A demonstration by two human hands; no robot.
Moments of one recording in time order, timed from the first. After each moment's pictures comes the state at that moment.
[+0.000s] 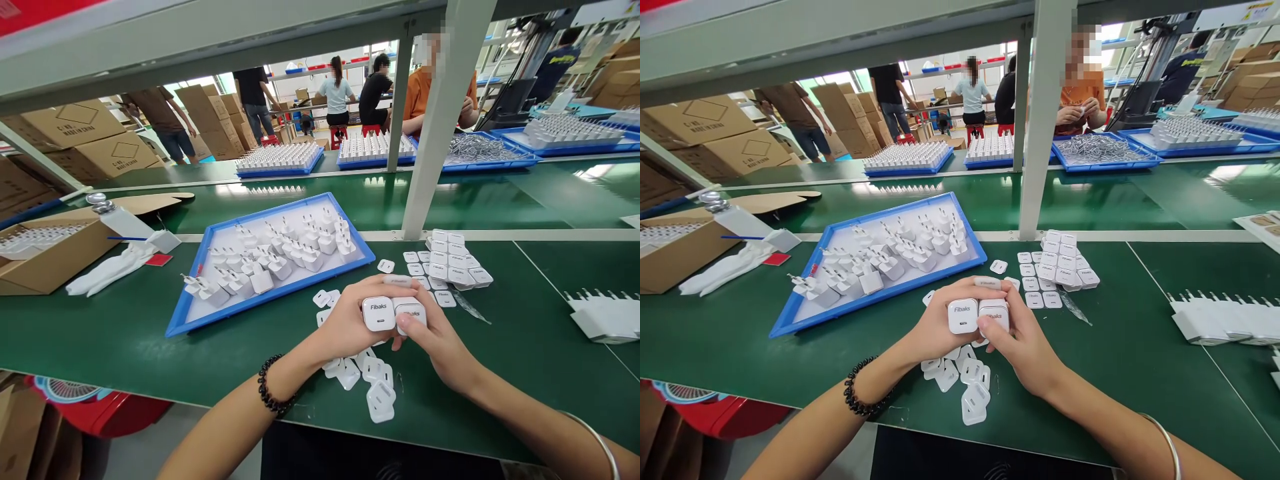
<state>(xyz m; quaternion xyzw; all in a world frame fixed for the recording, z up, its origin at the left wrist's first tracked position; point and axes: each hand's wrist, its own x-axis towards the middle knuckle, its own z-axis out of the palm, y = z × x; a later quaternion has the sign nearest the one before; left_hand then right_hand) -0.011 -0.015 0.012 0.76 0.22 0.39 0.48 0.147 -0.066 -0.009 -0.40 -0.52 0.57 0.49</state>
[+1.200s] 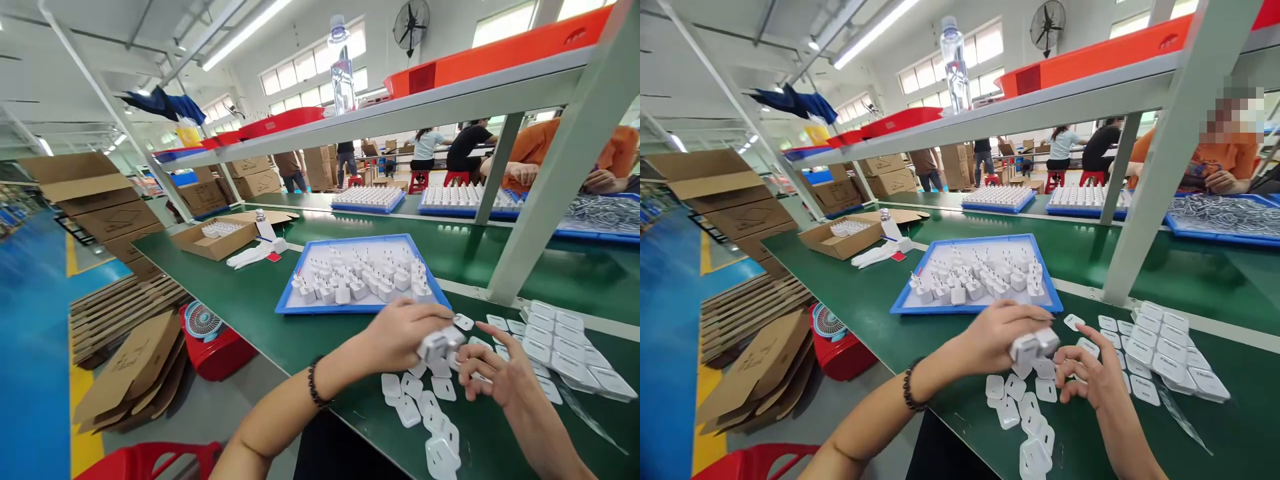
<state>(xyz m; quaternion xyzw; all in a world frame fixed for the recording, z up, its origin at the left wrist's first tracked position) -0.058 -0.027 0.035 0.93 0.30 0.20 -0.01 0.147 -0.047 -0.029 -0.41 -0.39 0.65 0.51</state>
